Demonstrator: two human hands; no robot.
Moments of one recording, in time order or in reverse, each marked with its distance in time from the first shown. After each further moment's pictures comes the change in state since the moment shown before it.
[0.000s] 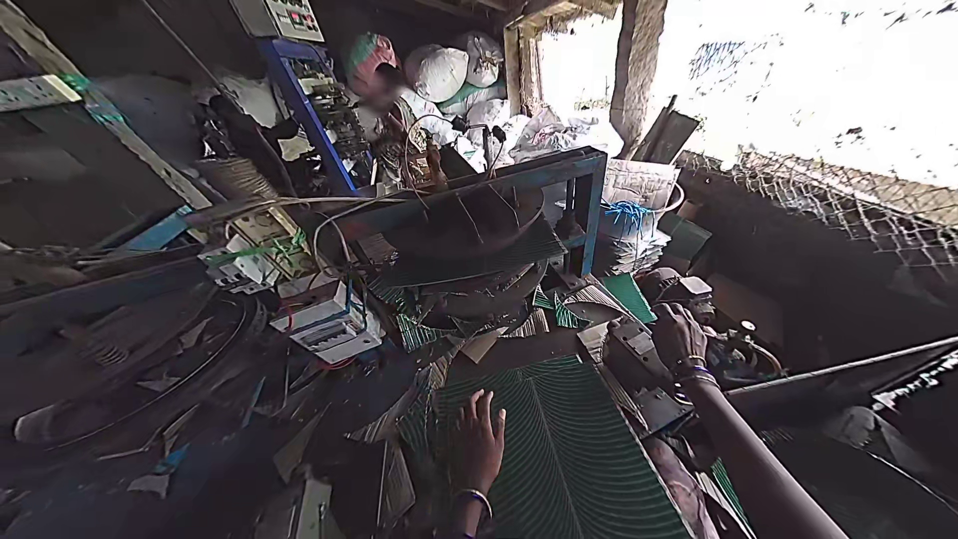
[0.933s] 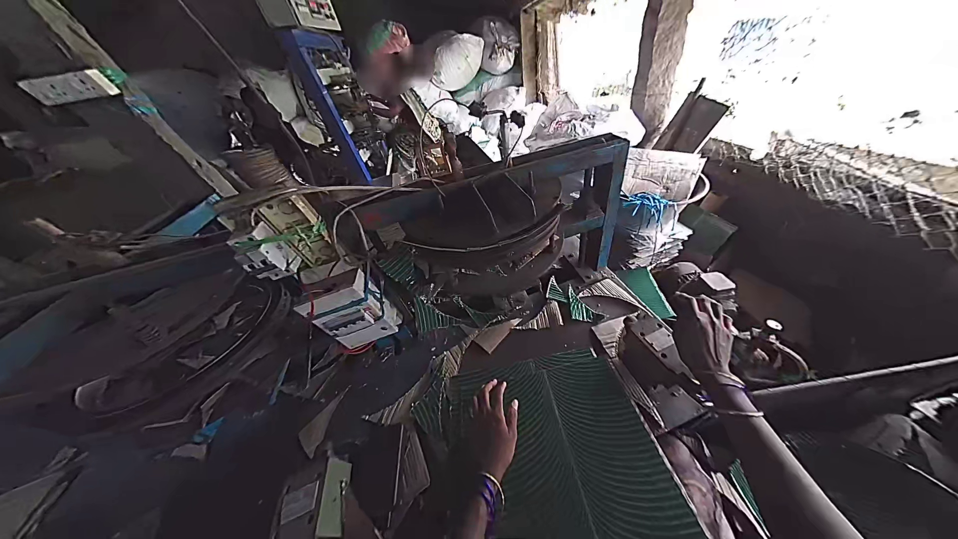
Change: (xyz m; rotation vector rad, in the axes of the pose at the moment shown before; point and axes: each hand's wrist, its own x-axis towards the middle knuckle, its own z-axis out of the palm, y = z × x) left_hand 0.000 0.005 -0.005 0.019 0.009 -0.003; right_hand -0.020 -0.040 -0.067 0.047 -0.178 0.038
